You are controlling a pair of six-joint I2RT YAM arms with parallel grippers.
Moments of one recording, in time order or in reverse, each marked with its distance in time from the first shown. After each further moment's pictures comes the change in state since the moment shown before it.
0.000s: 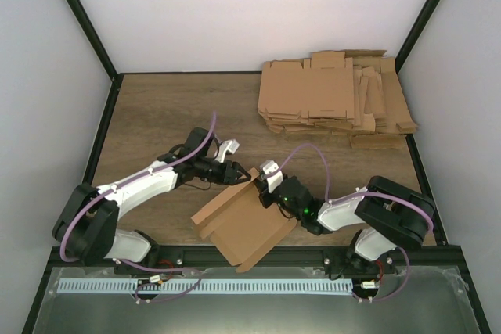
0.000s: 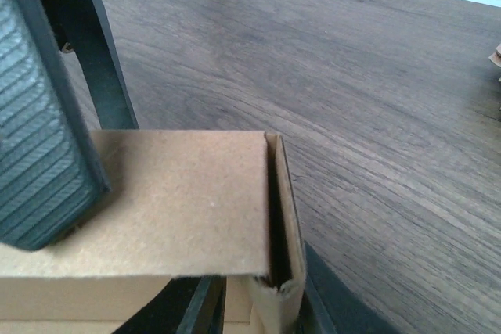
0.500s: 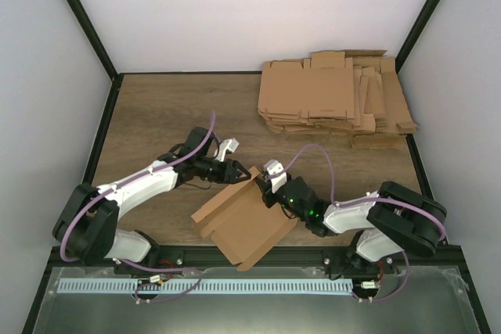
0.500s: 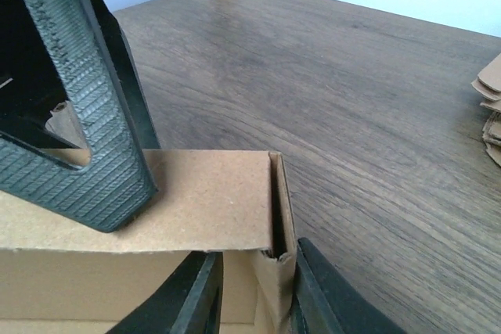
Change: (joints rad) left arm 0.000 0.001 0.005 0.005 -0.022 -0.034; right arm 0.000 -0.087 -0.034 0.001 0.002 -0.015
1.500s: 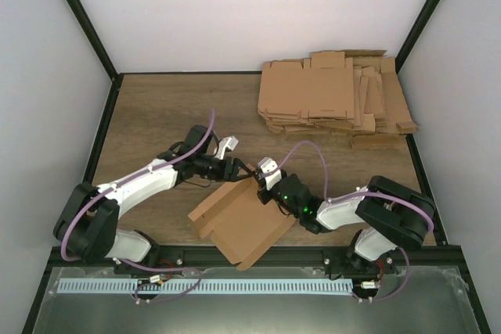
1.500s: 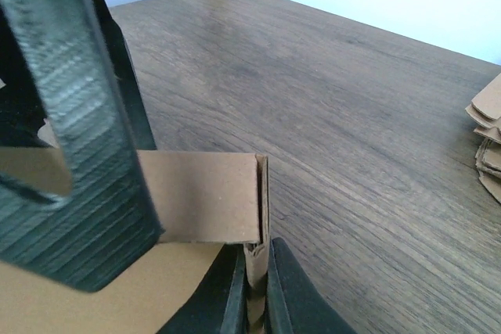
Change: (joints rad) left arm 0.014 0.013 0.019 -0.010 0.012 0.011; right arm -0.001 0.085 0.055 0.042 0.024 -0.074
